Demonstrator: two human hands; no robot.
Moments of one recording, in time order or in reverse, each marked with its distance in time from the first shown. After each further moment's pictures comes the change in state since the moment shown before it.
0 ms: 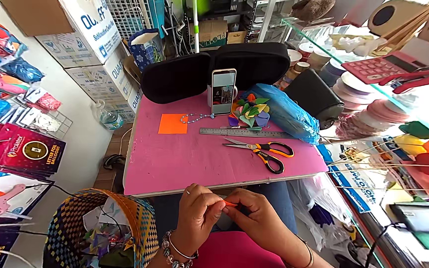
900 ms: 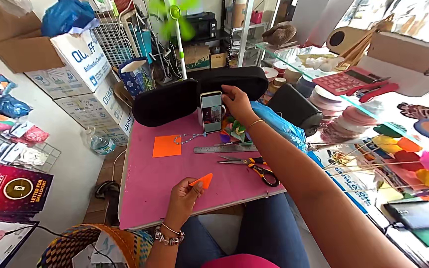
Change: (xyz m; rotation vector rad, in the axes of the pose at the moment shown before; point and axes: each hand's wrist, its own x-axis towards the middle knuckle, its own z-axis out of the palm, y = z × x) left_hand 0.042 -0.073 -0.005 -0.487 -0.104 -0.643; right_hand 0.280 0.081 -0.128 -0.259 0.326 0.098
